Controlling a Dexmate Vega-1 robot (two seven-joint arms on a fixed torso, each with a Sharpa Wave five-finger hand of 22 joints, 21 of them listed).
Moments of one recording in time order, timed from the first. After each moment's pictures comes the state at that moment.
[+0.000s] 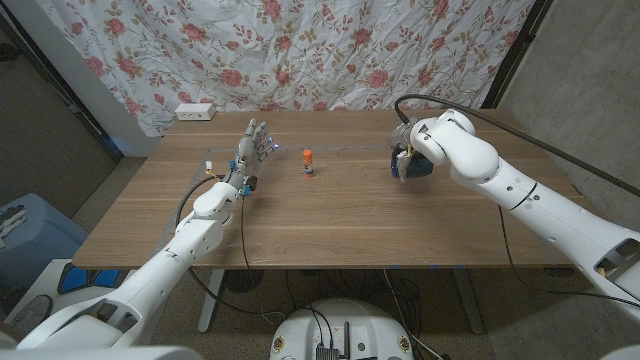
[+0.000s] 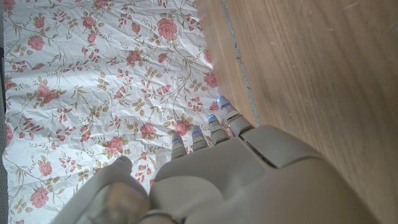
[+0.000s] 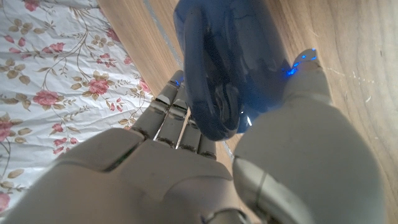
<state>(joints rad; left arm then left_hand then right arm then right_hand) 0.84 0.51 0.37 -1.30 -0.65 -0.29 -0.03 -0.02 0.06 0.20 0.19 0.20 -0.04 -0.21 0.20 0.22 -0.05 -0.10 0.22 0.21 0.03 -0.01 0.19 0.20 0.16 0.07 0.23 0.20 -0.58 -0.75 -0.68 -2.03 -1.29 -0.18 1.03 0.95 -0.14 0.21 -0.18 0.23 0.48 0.01 0.70 0.22 0.72 -0.06 0.40 0.42 0.76 -0.07 0.40 0.30 0.64 -0.06 0.20 0.17</state>
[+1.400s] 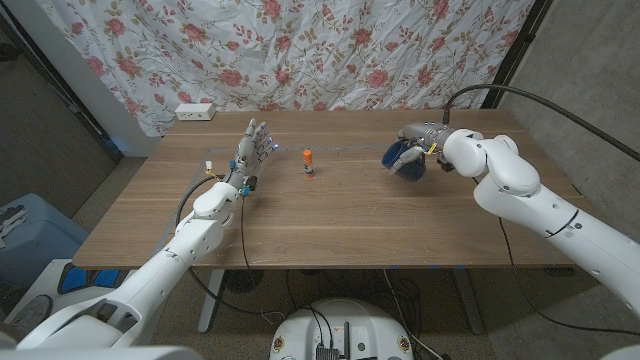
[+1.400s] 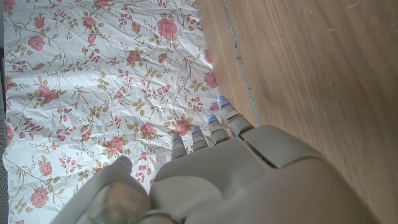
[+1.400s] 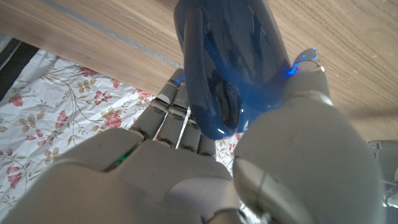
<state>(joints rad) 0.84 0.51 0.37 -1.30 -0.65 -0.29 -0.03 -0.02 0.06 0.20 0.19 0.20 -0.04 -0.21 0.20 0.22 -0.05 -0.10 0.22 0.21 0.03 -0.01 0.19 0.20 0.16 0.07 0.23 0.20 -0.81 -0.86 -0.50 -2.14 -0.71 -0.54 0.51 0.95 -0.14 0.21 -0.18 0.22 0.48 0.01 0.71 0.21 0.72 -0.06 0.39 0.42 0.76 -0.07 0.40 0.32 0.65 -0.06 0.20 0.17</state>
